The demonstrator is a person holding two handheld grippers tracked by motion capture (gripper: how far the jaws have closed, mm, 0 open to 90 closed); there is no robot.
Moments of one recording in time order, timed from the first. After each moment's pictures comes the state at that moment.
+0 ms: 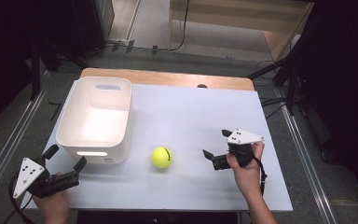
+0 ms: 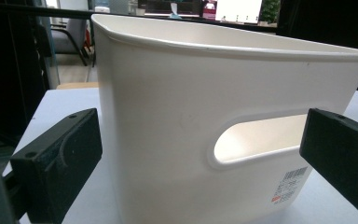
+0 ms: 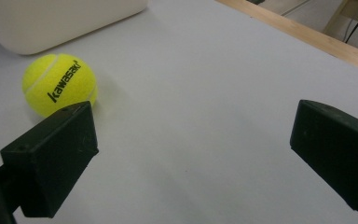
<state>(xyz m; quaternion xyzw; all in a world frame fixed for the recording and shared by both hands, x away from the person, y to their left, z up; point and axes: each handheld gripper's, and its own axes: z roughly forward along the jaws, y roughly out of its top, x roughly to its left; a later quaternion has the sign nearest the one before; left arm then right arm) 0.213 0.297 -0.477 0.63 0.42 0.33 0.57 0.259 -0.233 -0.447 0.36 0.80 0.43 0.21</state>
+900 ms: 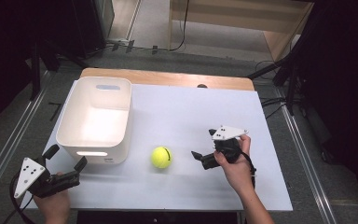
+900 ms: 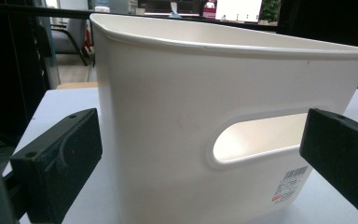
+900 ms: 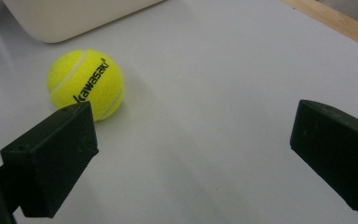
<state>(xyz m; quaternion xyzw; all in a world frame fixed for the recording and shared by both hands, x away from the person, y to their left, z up) 0.214 0.296 -0.477 0.63 0.41 0.33 0.57 0.273 -0.203 -0.445 0.34 0.83 0.41 0.17</state>
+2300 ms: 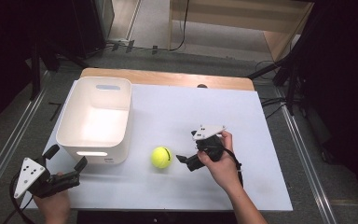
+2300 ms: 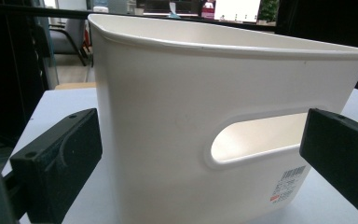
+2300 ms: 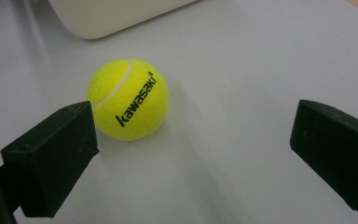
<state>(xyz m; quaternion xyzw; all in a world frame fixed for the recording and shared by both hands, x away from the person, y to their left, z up) 0.213 0.296 -0.477 0.63 0.41 0.33 0.57 0.284 -0.160 -0.445 0.29 0.86 0.40 0.12</state>
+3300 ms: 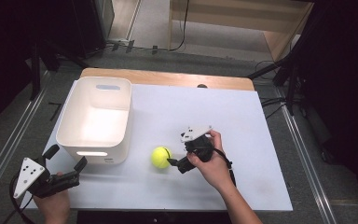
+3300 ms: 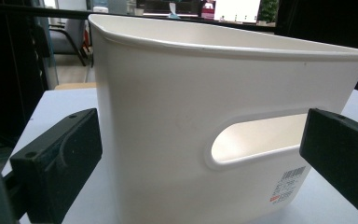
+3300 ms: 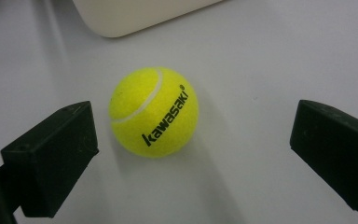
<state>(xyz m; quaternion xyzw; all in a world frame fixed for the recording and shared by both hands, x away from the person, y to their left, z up) 0.213 0.296 -0.477 0.63 0.41 0.33 0.57 0.288 -0.133 -0.449 0.26 0.88 0.38 0.11</state>
